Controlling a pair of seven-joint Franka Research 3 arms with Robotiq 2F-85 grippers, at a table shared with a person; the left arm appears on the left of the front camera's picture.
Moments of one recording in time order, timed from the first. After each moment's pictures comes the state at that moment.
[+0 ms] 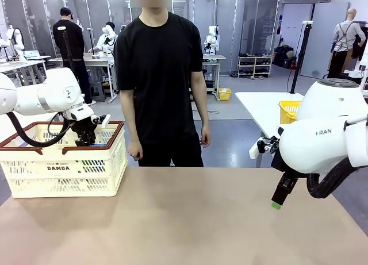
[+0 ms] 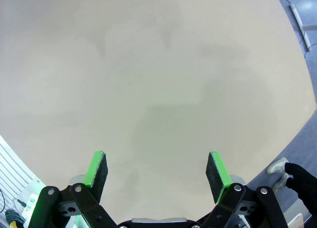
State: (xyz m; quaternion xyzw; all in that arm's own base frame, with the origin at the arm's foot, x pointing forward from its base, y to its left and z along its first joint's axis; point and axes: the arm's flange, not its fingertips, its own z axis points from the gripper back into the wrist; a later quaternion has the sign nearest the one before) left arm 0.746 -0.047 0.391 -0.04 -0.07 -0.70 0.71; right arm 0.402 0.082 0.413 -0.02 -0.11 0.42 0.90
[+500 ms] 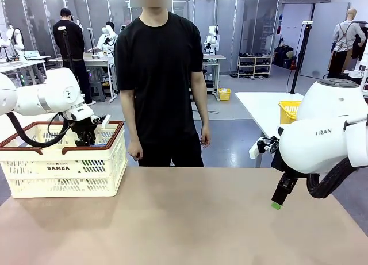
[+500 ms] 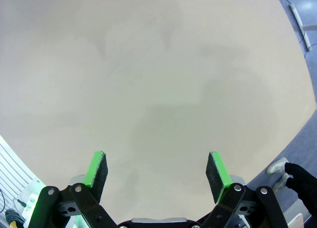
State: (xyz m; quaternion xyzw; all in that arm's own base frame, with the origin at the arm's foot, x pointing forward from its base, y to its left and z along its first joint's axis) left arm 0.746 -0.046 0.390 -0.04 -0.07 -0.70 0.71; right arm 0.402 0.082 0.413 -0.02 -0.11 0.42 0.90
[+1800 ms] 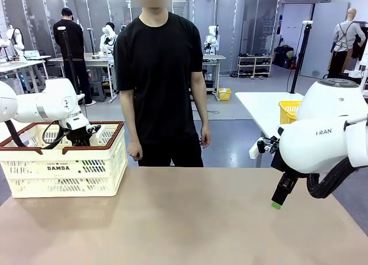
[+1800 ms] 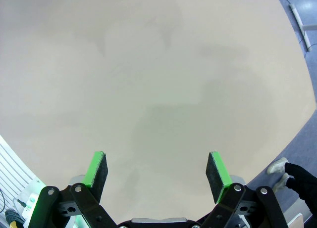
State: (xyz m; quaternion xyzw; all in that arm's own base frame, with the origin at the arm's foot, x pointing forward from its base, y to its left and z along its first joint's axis) left arm 0.750 -0.021 0.354 -0.04 -0.04 -0.71 0.70; right arm 0.402 0.082 0.413 -0.02 -0.11 0.42 0.90
